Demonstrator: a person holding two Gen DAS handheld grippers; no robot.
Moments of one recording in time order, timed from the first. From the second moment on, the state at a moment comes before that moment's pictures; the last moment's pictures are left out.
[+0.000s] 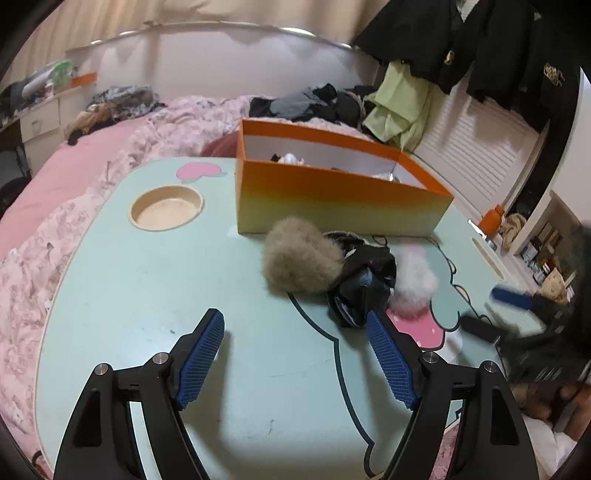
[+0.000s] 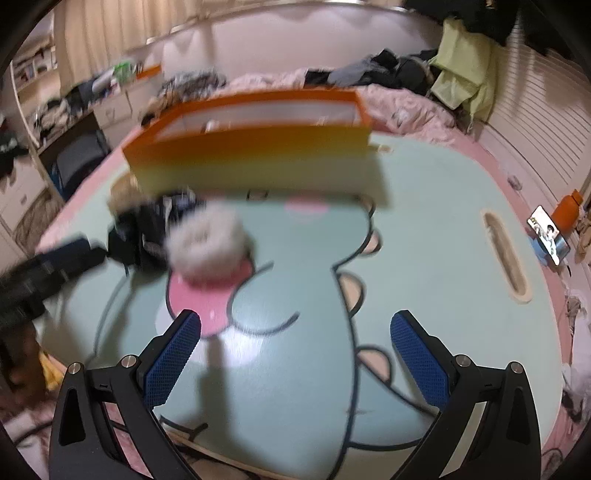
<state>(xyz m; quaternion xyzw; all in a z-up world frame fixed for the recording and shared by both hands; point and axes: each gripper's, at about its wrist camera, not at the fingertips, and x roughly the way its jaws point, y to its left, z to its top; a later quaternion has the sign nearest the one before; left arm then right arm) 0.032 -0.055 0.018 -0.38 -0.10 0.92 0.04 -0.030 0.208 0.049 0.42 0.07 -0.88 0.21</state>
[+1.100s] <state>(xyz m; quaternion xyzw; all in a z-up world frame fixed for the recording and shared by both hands) 0.043 -0.079 0.010 -0.36 -0.15 0.92 0.03 -0.237 0.072 0.048 0.62 0.04 -0.76 0.20</state>
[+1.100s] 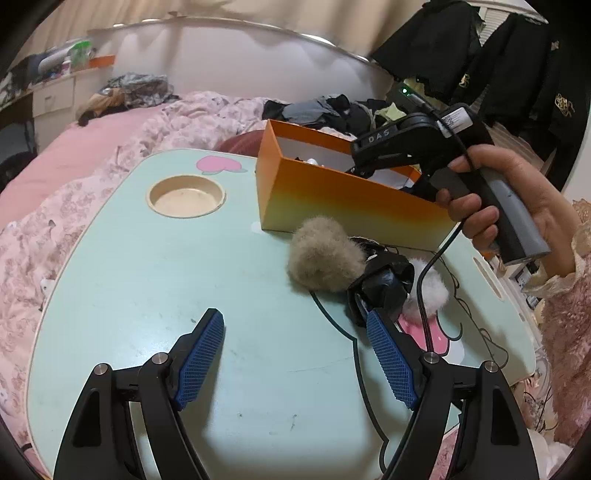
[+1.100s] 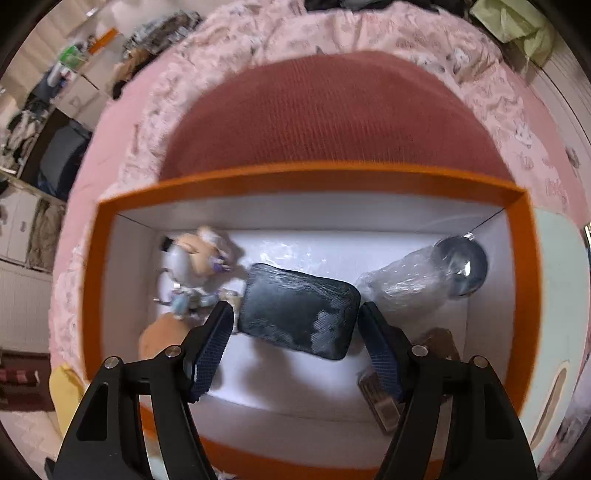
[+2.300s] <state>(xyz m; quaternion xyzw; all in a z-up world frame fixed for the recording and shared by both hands) 0.044 -0.074 0.008 -0.36 -0.14 0.92 0.03 -0.075 0.195 0.043 0.49 0.00 -0.83 0.26</state>
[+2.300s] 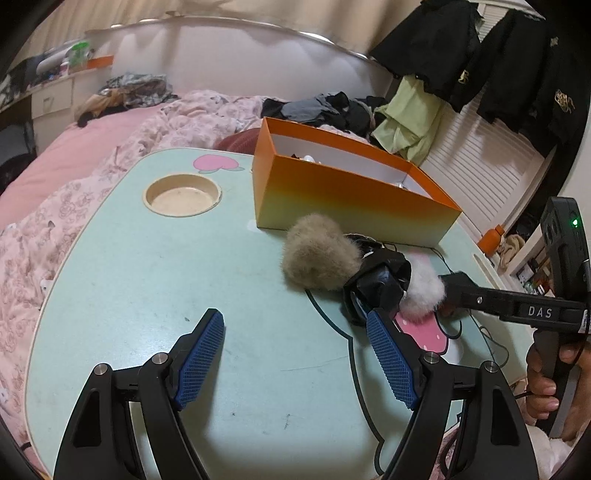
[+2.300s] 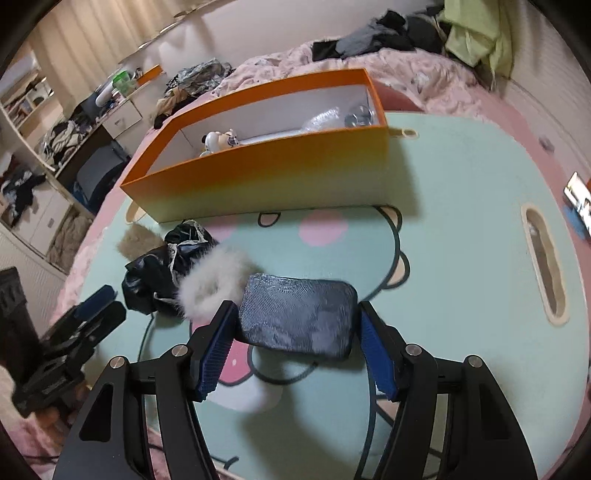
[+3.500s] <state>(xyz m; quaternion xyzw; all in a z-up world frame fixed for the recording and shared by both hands) -0.149 -0.004 0.076 -0.50 -0.08 0.85 0.11 0.009 0.202 0.031 0.43 0.10 -0.87 0.20</state>
